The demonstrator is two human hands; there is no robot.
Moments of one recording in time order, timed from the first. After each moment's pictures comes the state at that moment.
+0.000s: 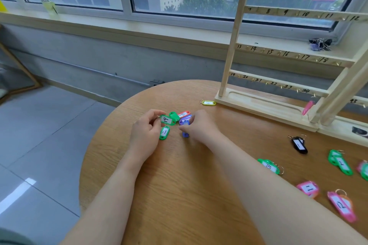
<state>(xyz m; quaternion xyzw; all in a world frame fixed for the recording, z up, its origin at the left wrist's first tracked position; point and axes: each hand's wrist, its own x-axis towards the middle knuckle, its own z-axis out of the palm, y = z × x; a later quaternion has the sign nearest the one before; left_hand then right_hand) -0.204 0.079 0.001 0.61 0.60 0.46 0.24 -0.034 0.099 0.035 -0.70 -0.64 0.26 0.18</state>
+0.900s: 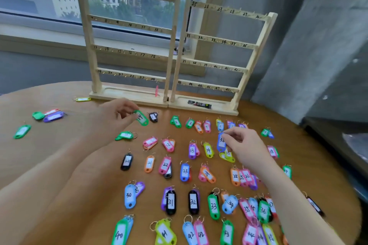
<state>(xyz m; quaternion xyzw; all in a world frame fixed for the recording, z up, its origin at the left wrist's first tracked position) 0.013 -0.038 0.078 0.79 0.37 0.39 0.28 0.305 -0.232 0.089 -0.77 -0.46 0.17 0.41</state>
